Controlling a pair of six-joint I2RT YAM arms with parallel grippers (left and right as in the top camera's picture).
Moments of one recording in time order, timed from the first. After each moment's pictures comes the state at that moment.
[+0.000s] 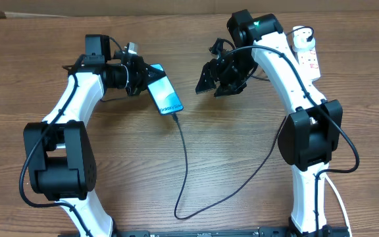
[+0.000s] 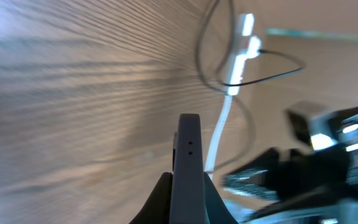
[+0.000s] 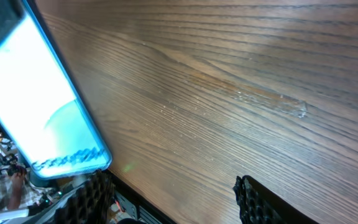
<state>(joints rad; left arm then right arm) 0.00 1.97 1.42 -0.51 0.93 -0.59 0.31 2.27 2.17 -1.47 -0.63 0.15</state>
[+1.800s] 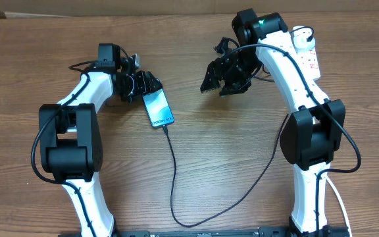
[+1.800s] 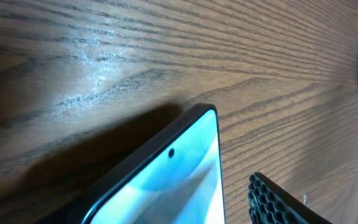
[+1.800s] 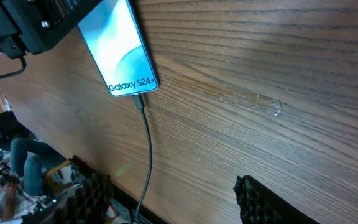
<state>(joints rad) -0.02 2.14 1.44 -0.51 0.55 -0.28 0.29 2.27 2.17 -1.48 -0.60 0.15</state>
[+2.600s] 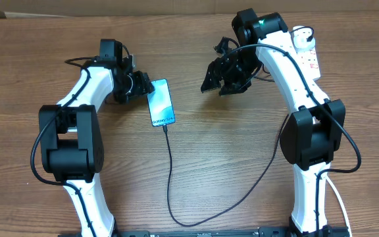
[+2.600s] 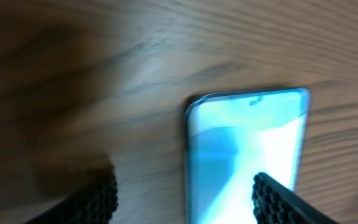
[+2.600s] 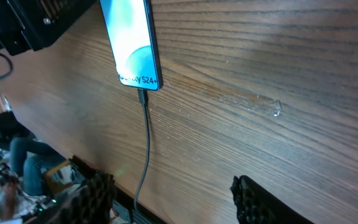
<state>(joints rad) -0.03 2.13 1.54 -0.73 0.28 -0.28 0.29 2.27 2.17 -1.48 -0.60 0.15</state>
